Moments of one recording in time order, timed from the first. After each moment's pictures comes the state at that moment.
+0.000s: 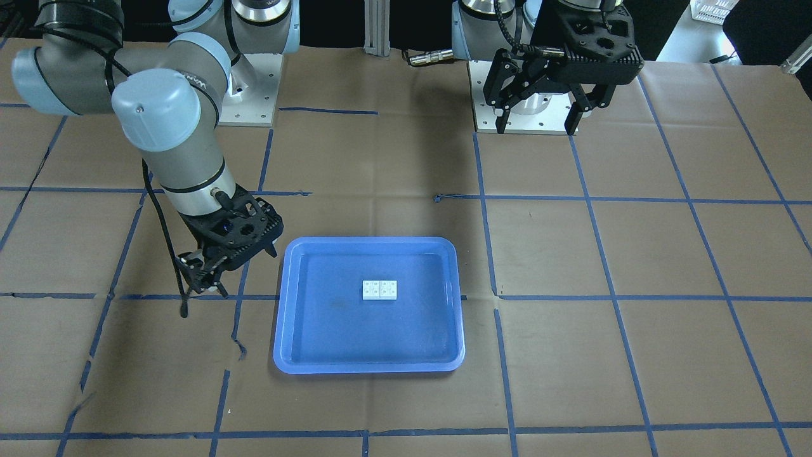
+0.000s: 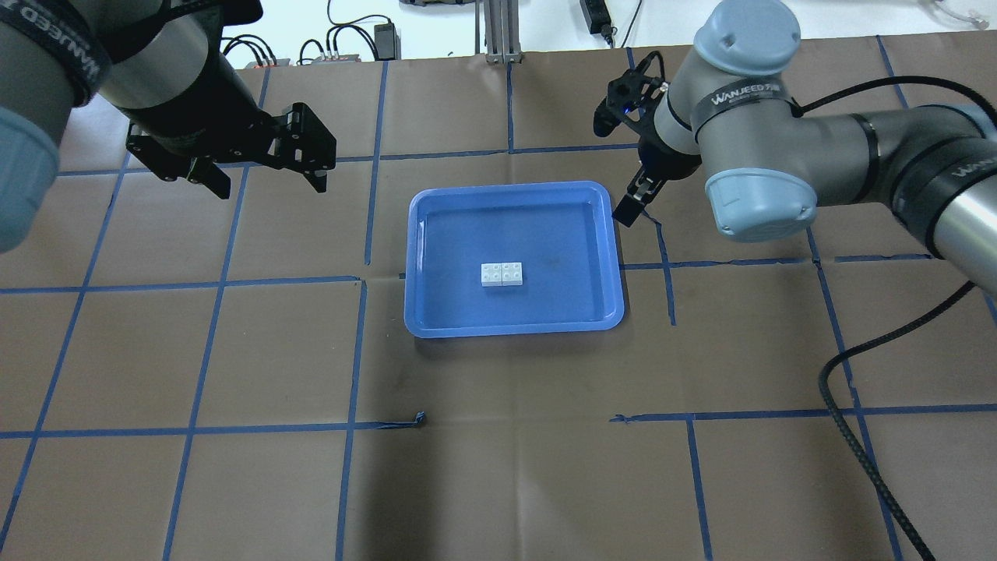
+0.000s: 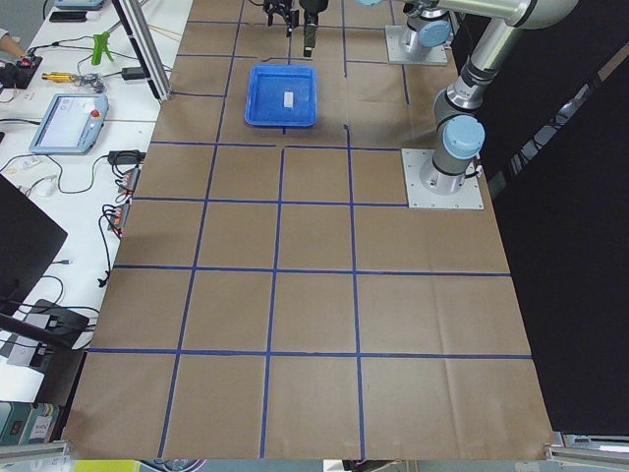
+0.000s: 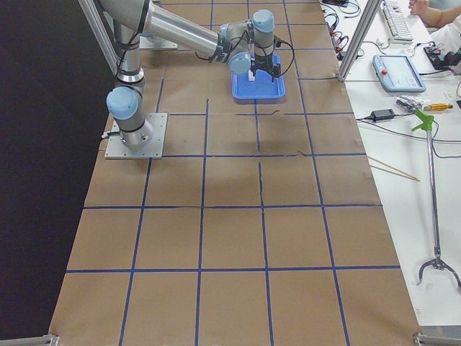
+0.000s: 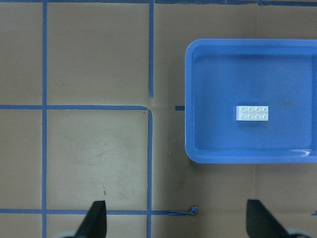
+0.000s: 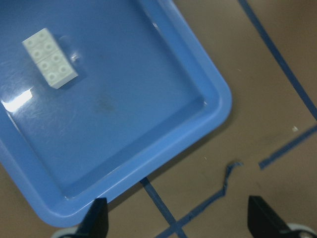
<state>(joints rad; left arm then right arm) -1.64 -1.47 -1.58 -1.53 1.58 -0.09 1.63 -1.37 1.79 -2.16 -1.52 -0.65</state>
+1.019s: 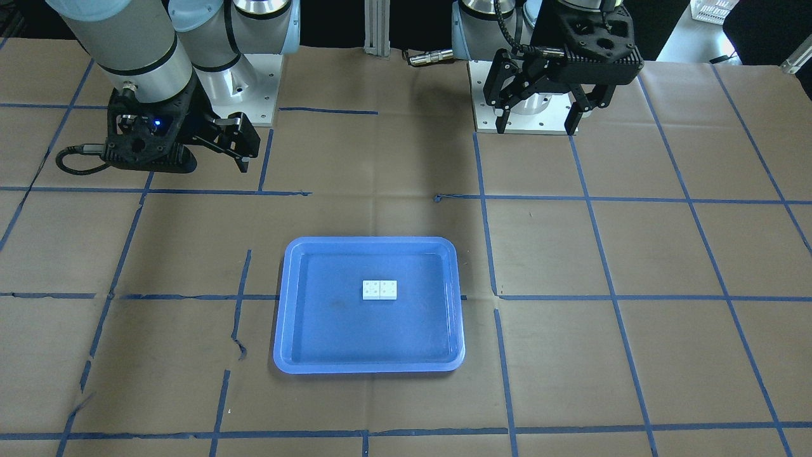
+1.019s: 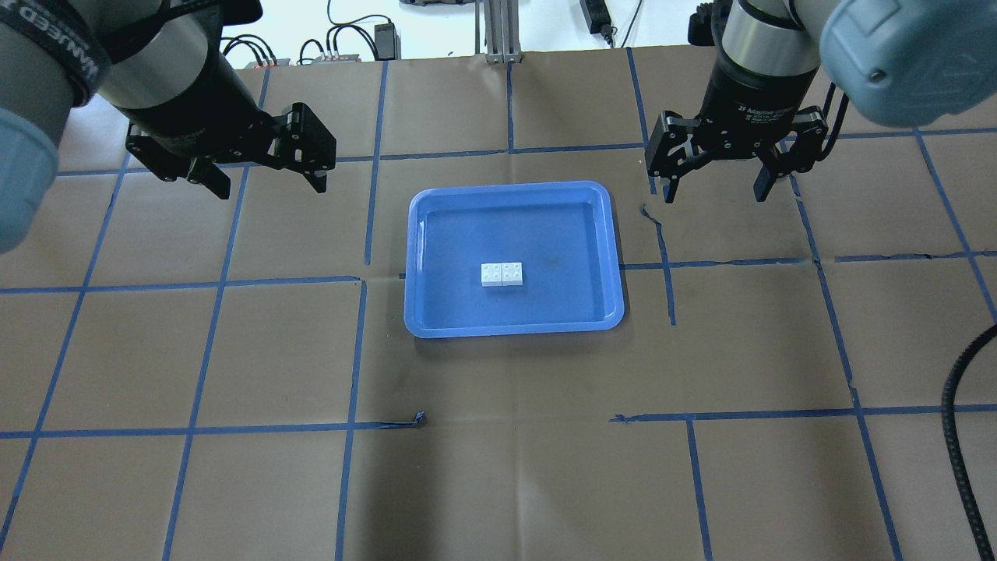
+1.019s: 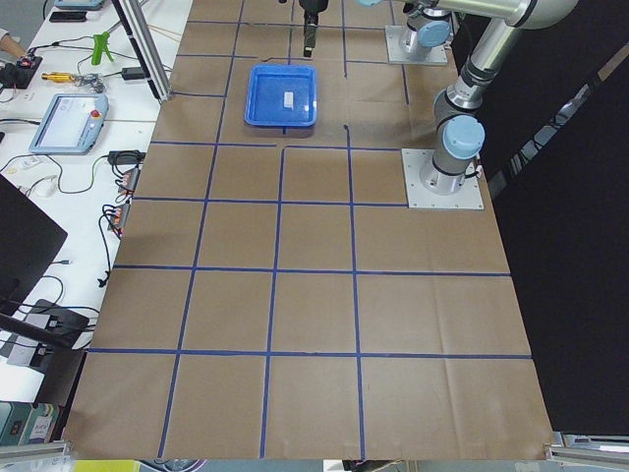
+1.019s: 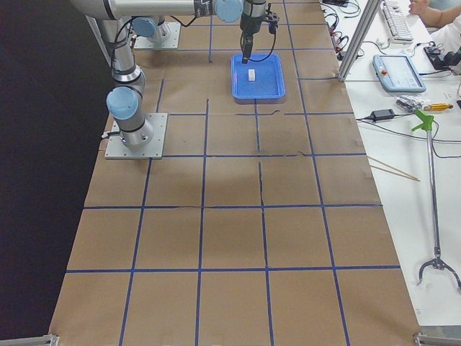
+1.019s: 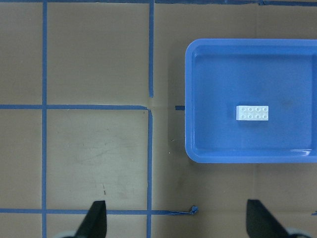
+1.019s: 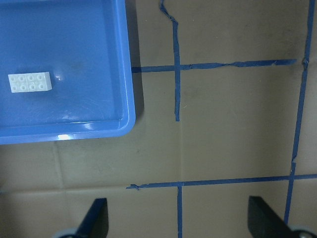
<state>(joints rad) -1.64 -1.47 -1.58 -1.53 1.58 -0.09 1.62 -1.50 1.51 -1.47 -1.57 0.09</state>
